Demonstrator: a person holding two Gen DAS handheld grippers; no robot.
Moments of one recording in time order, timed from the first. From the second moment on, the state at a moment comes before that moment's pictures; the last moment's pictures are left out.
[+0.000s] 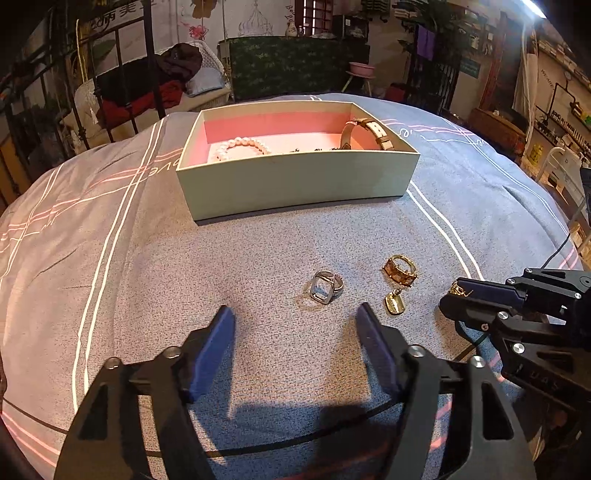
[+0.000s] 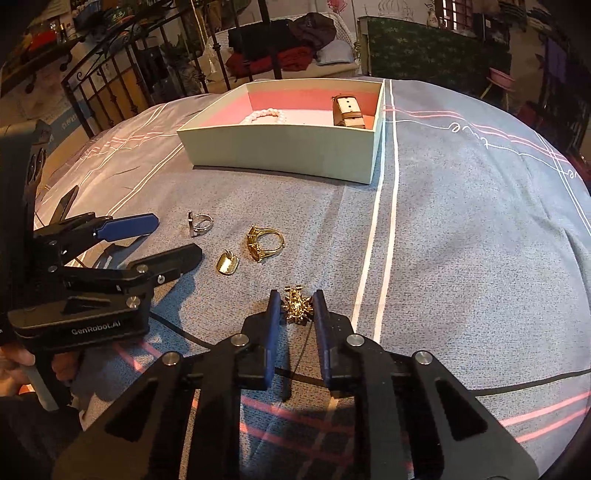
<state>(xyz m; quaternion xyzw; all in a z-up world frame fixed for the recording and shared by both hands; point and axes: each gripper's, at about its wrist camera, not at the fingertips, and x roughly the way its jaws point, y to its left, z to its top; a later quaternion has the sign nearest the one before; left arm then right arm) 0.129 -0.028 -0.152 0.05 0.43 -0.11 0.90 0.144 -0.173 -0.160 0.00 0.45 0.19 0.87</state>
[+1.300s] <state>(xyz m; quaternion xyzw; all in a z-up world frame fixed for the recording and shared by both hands) 0.291 -0.030 -0.043 -0.02 0.37 -0.08 0.93 0.296 -0.144 -0.047 -0.02 0.35 0.19 0.92</state>
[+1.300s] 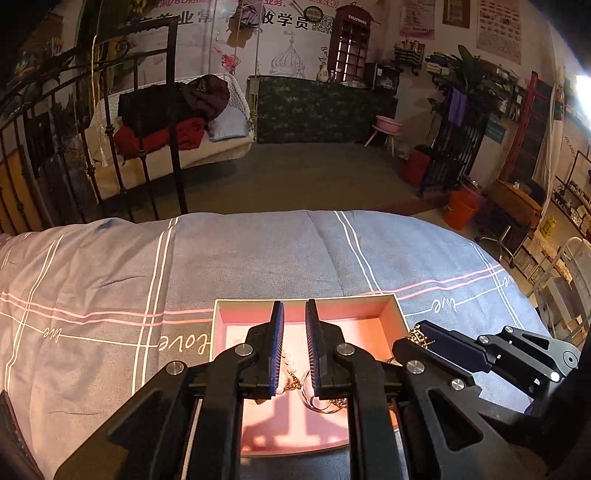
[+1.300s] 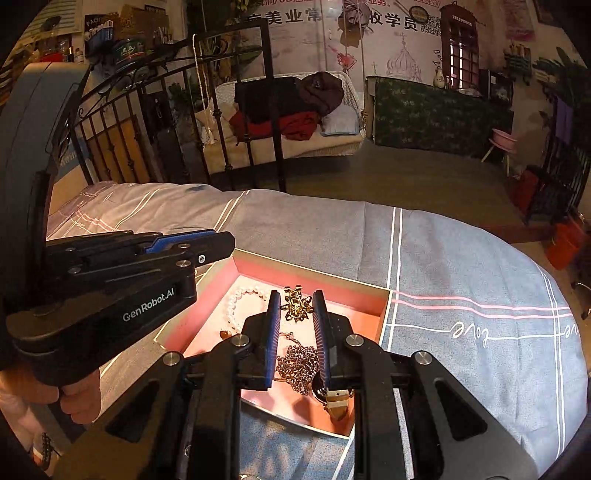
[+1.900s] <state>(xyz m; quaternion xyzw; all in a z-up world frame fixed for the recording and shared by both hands) 0.316 -0.036 -0.062 -0.01 0.41 -0.07 0.91 0.309 -0.134 -0.069 -0.03 0.38 0.18 0.91</state>
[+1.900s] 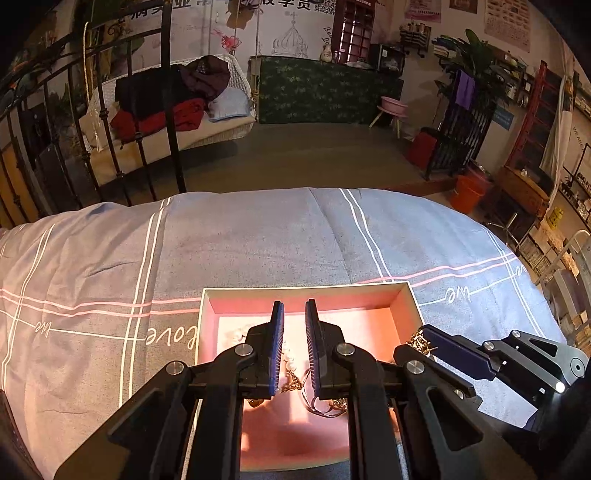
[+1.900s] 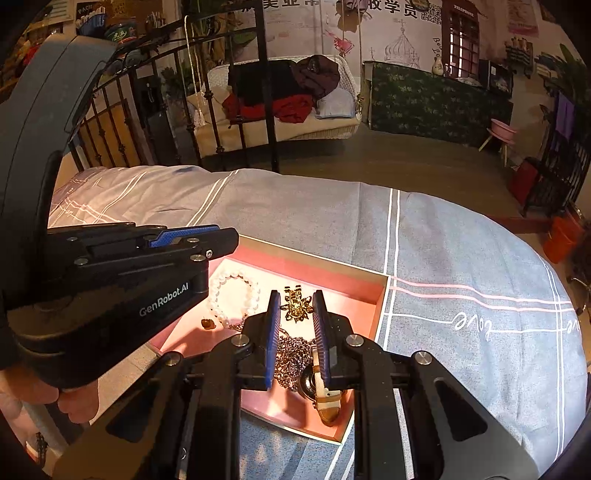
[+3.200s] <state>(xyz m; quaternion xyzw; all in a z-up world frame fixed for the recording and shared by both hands) 0.161 -0.022 -0.156 0.04 0.45 -0.11 0.89 0.163 -0.163 -0.152 -0.02 0.47 0.20 0.86</state>
